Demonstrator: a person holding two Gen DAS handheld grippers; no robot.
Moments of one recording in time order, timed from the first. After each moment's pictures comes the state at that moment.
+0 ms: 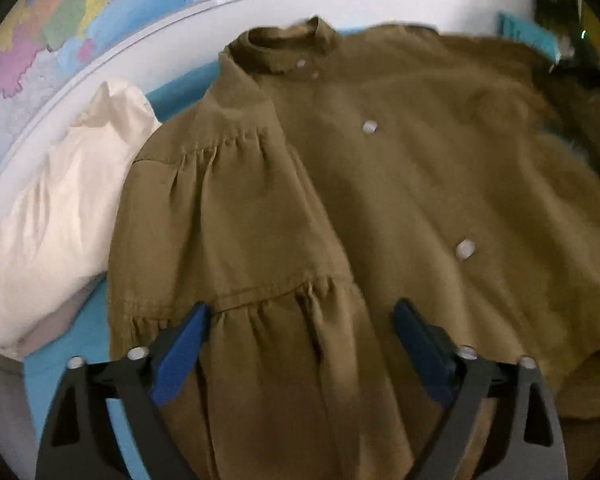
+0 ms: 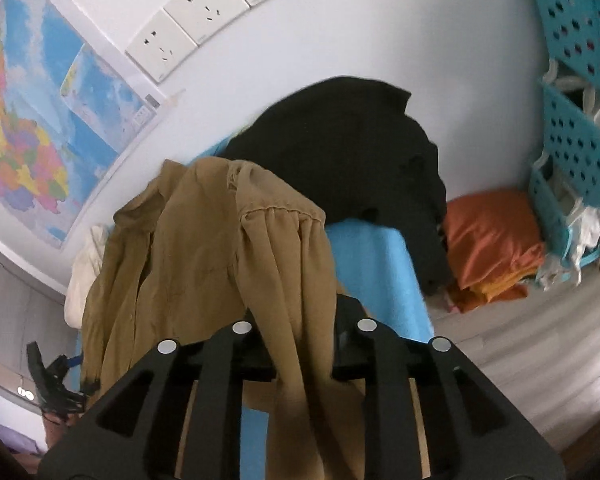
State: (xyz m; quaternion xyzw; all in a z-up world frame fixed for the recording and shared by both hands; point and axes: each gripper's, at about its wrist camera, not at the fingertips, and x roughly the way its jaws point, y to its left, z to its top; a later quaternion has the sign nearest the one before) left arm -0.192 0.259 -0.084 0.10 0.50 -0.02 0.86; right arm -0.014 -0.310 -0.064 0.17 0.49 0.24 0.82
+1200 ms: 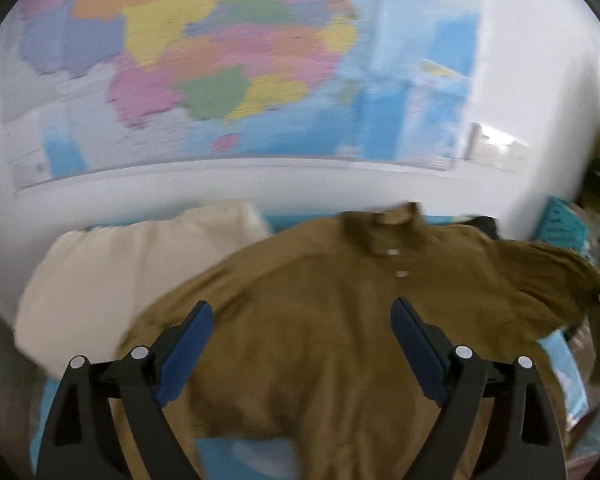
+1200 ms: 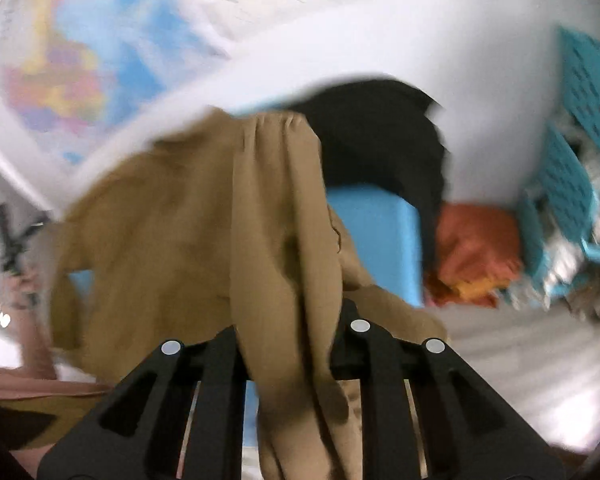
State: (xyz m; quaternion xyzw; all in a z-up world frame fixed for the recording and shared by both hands) left arm -0.156 0.342 0.052 -0.06 0.33 0.04 0.94; right arm -0.071 -0.271 0.040 0.05 0.50 0.32 0.80
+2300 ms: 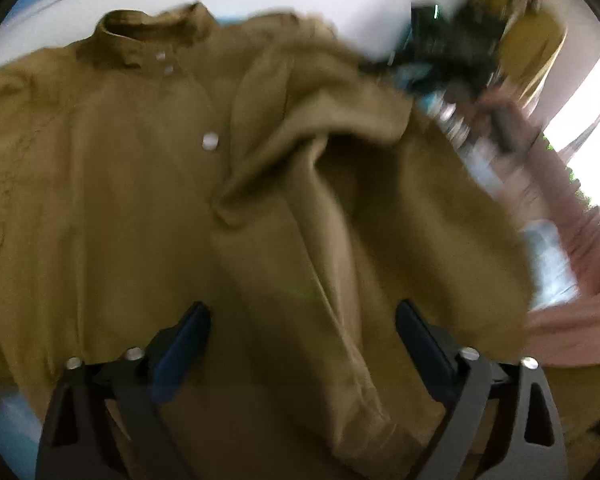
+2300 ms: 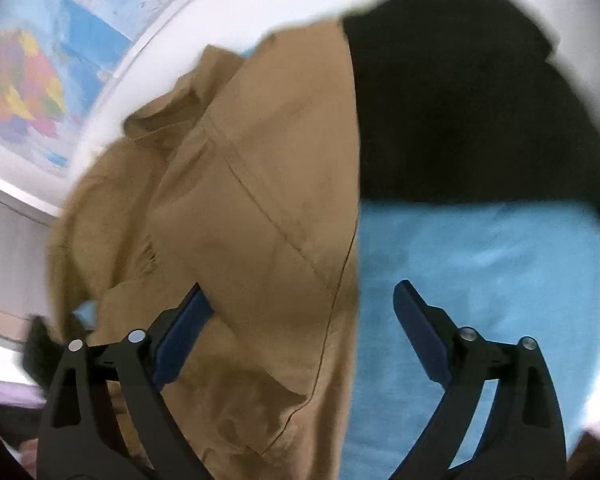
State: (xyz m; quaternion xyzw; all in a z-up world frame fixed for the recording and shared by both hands) left arm -0.138 0.193 -0.110 0.03 0.53 -0.24 0.82; right arm 0.024 -0.164 -0.101 0.13 0.60 0.35 0.71
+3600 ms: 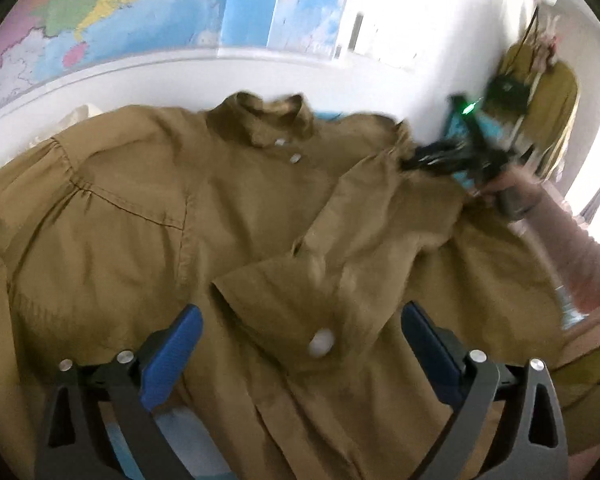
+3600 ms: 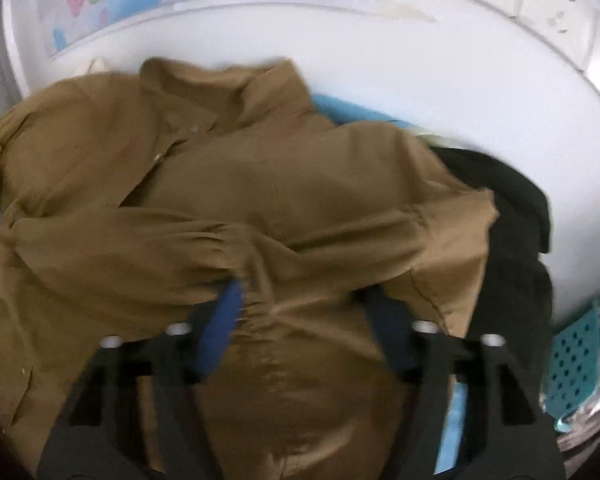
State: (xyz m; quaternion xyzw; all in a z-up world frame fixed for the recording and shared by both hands) left arm -0.158 0.303 -0.083 -0.05 0.38 -0.19 0.91; right arm 0.035 -0.076 -0.080 -0.17 0.44 0.33 0.81
